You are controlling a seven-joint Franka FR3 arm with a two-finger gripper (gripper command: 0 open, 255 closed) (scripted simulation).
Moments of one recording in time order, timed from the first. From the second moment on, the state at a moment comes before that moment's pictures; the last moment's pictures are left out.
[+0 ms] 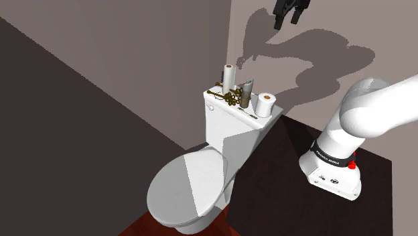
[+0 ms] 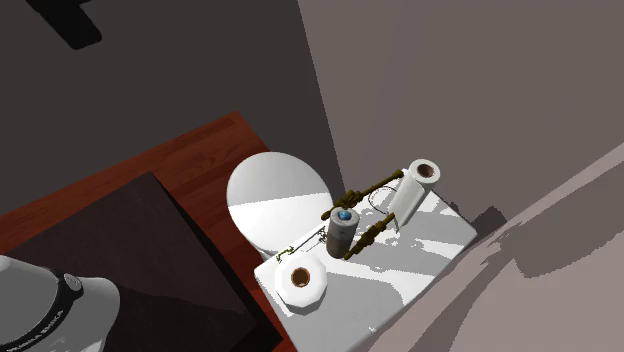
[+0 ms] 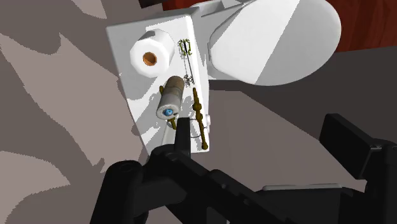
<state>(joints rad) -0.02 -0.81 -0.06 -2.26 -0.12 1.56 0.16</state>
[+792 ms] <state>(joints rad) -0.02 -0.53 -0.14 -2.30 -0.14 1.82 0.10</state>
